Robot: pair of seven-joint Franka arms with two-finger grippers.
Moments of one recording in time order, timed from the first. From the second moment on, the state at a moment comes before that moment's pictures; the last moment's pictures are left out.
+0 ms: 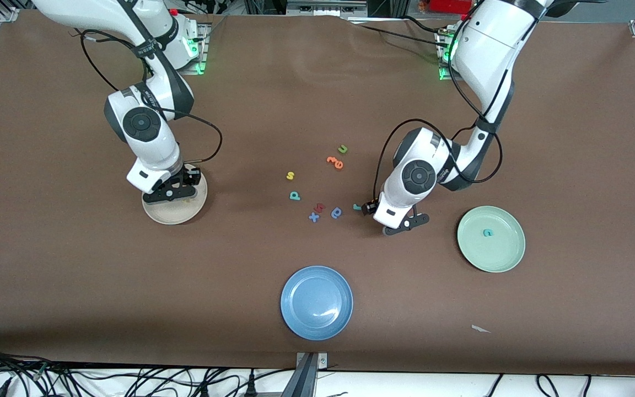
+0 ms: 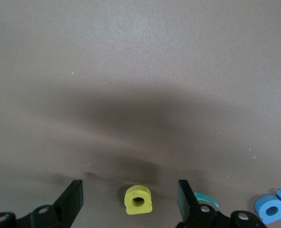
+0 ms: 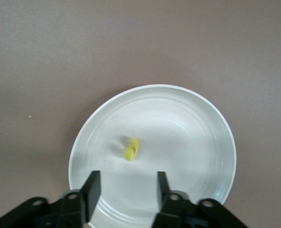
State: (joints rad) left arm -0.40 0.69 -0.12 -1.73 -0.07 2.33 -0.80; right arm -0.03 0.31 0.33 -2.19 -0.42 2.44 0.37
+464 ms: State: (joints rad) left arm -0.41 0.70 -0.12 -1.73 -0.07 2.33 -0.84; right arm -0.03 0.32 0.43 -2.19 -0.39 2.45 0.59
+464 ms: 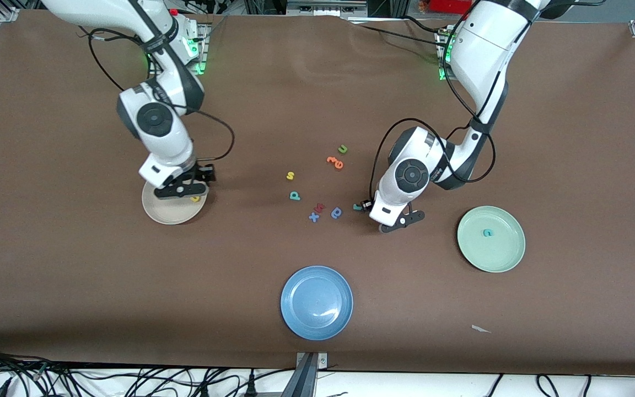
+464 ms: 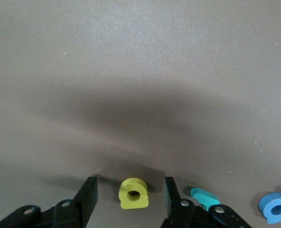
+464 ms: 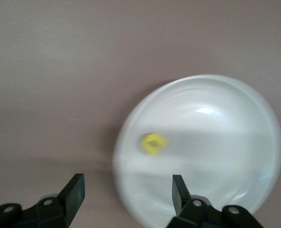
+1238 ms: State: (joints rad) left arm -0.43 0.70 -0.11 -1.74 -0.07 2.34 -0.87; right arm 0.22 0.52 0.50 -2.02 -0.39 2.49 1.16
